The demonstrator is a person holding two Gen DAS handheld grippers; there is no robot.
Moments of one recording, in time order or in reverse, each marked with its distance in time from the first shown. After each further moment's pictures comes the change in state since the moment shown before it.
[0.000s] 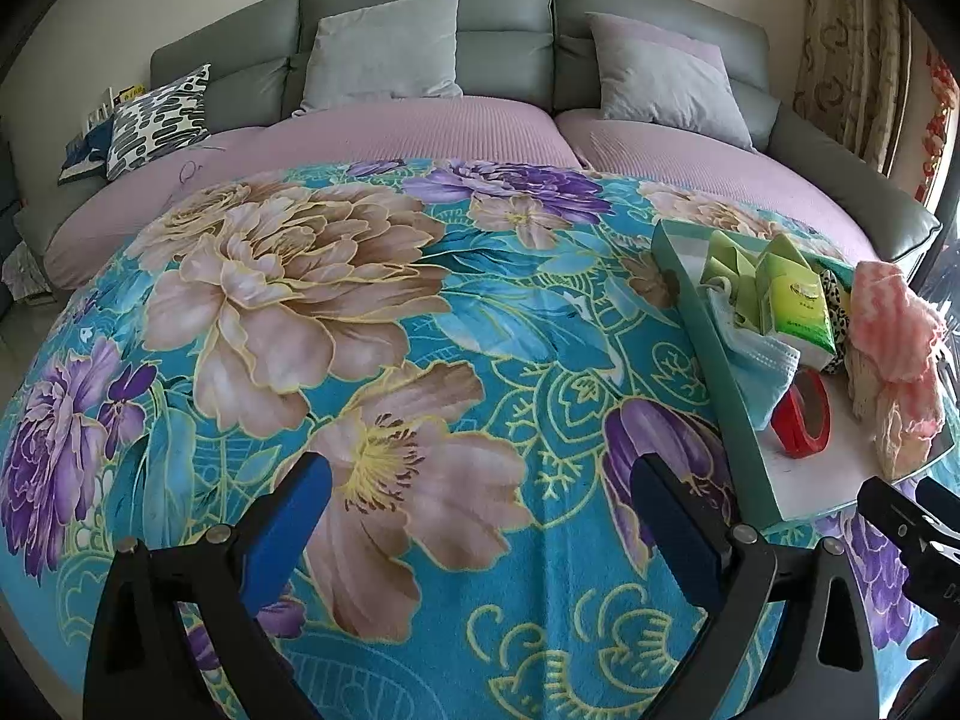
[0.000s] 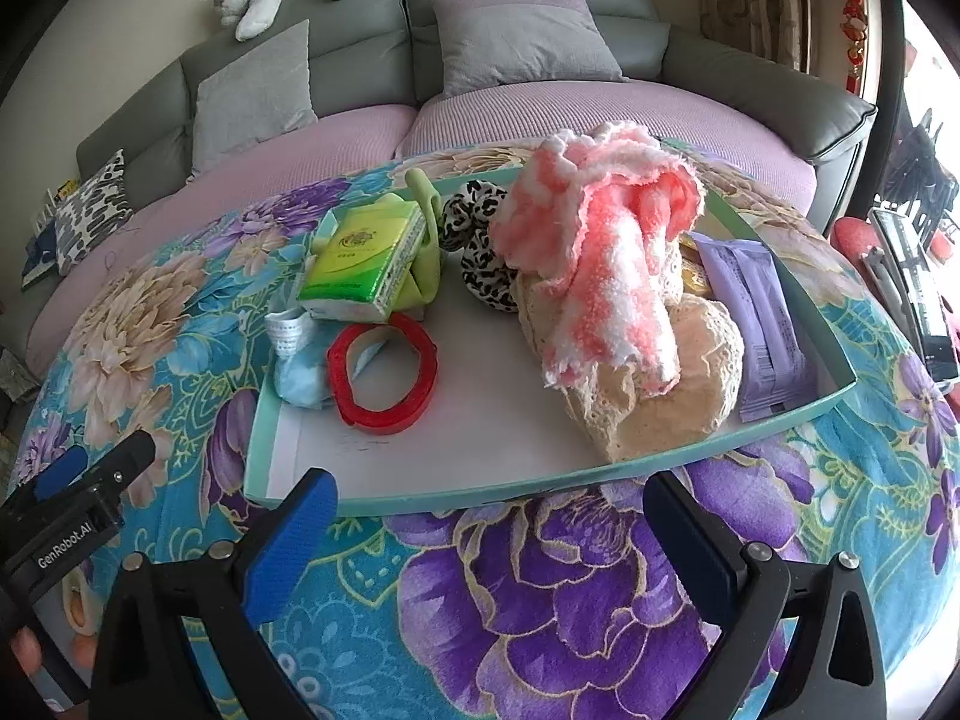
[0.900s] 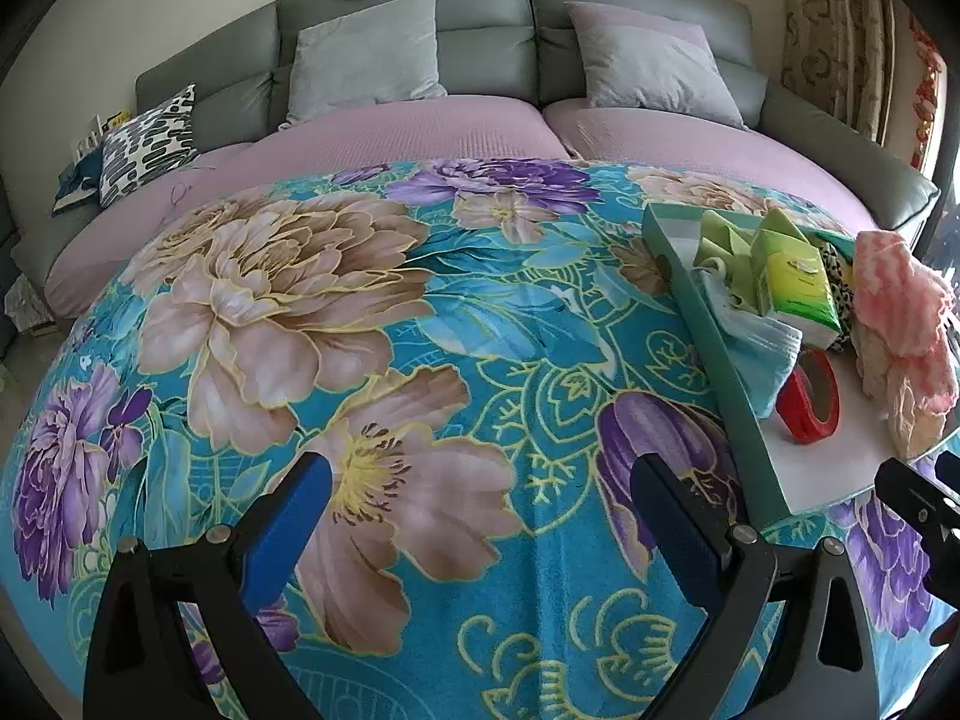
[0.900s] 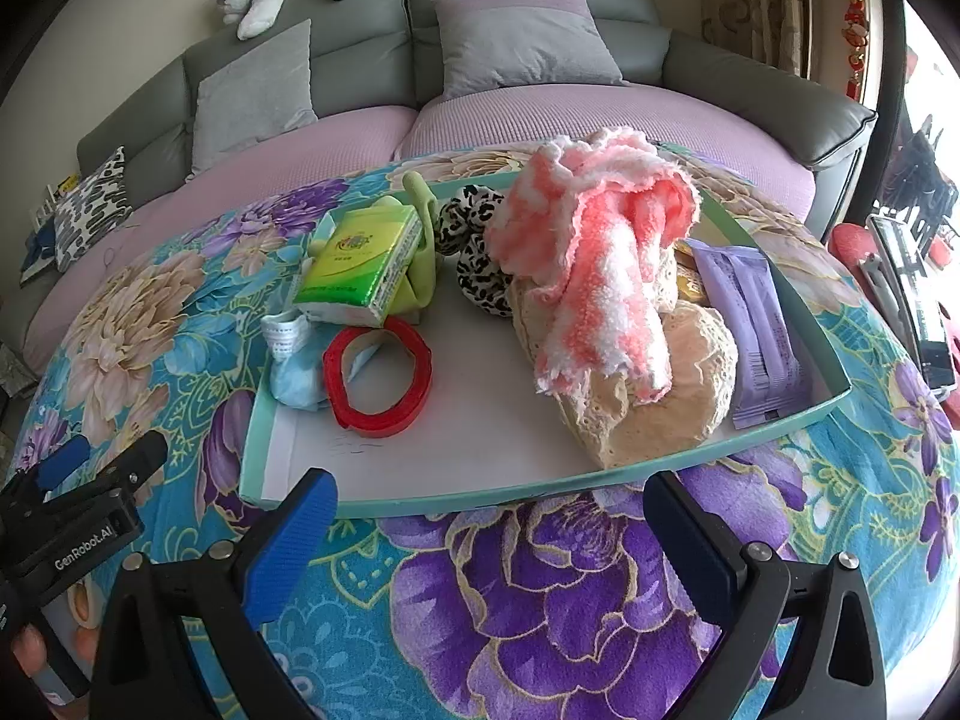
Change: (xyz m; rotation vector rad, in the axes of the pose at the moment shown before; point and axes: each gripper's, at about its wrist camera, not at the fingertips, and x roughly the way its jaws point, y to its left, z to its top) left arm 0.007 -0.010 0.000 0.069 0.004 0.021; right arm -0.003 -0.003 0.000 -0.006 -0.006 -0.008
